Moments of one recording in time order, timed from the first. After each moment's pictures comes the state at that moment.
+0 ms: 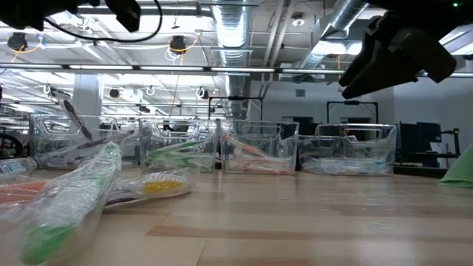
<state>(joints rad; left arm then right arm) -0.15 0.73 0.35 0.55 0.09 -0.18 0.61 1.51 0.91 -0.66 0.97 0.46</state>
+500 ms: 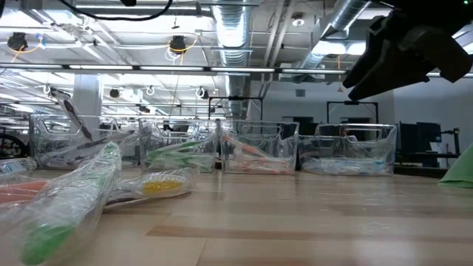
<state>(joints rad) -0.49 0.98 0.50 0.55 -0.40 0.02 0.63 1.51 0.91 -0.68 0.94 0.46</state>
